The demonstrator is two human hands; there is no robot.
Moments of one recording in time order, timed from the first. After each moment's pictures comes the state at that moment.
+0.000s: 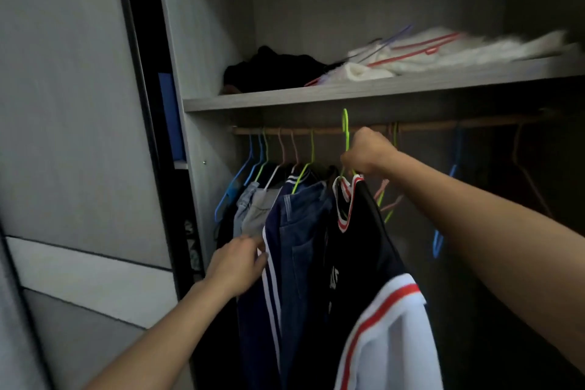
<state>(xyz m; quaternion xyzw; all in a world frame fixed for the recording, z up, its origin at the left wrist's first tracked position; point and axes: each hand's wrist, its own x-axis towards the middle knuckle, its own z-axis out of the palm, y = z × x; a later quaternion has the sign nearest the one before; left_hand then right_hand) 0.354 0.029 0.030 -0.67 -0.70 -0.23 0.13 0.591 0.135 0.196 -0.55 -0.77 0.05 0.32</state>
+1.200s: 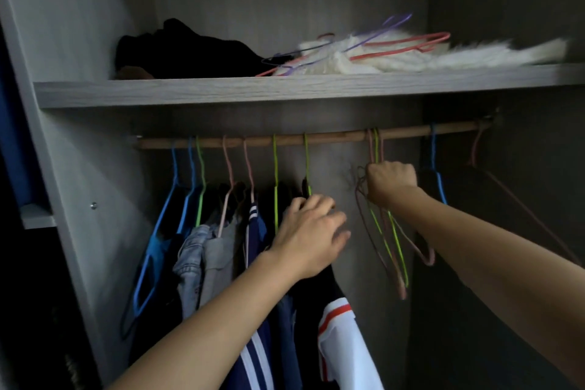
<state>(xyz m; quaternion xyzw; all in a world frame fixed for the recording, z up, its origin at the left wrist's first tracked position) 0.401 0.215 0.095 -0.88 -0.35 -0.25 0.23 0.590 0.251 0.151 -0.76 -0.60 -0.25 0.09</state>
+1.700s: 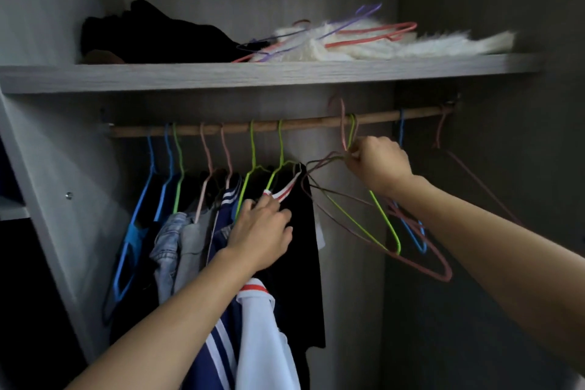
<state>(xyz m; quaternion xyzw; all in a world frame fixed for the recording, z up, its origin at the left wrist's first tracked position) 0.362 0.221 0.072 -0.85 -0.42 -0.19 0.24 0.593 0.188 0.157 -0.69 -0.63 -0.18 0.30</state>
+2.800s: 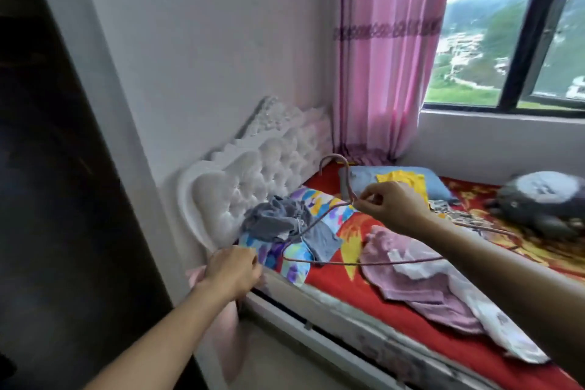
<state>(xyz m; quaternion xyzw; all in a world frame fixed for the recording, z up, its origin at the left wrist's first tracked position) 0.842 -0.152 -0.094 -0.97 -0.23 -0.03 0.00 1.031 -0.395 -0.024 -0.89 -0.35 -0.10 0.27</state>
